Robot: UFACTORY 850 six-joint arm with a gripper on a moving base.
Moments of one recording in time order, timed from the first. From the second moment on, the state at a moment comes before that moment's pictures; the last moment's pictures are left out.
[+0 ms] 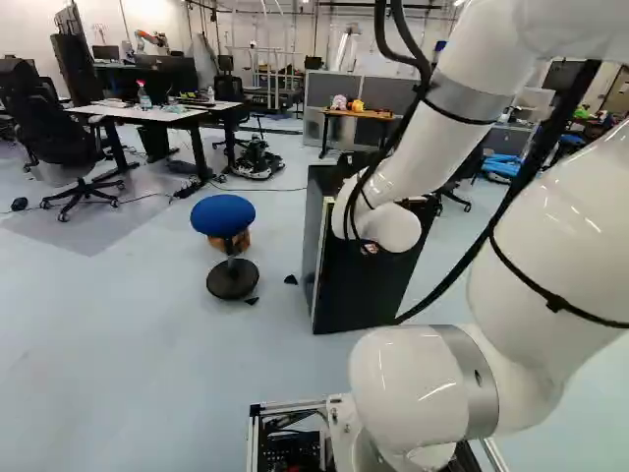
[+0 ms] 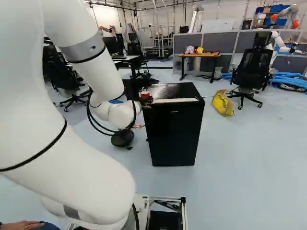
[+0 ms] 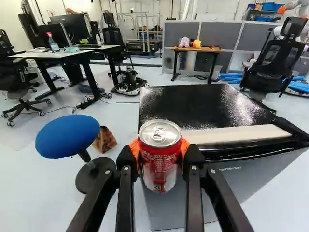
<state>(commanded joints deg) -2.8 7.0 -15.3 -0.6 51.1 0.0</state>
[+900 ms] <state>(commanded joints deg) -0.1 15.6 -5.4 0.0 50.0 0.0</state>
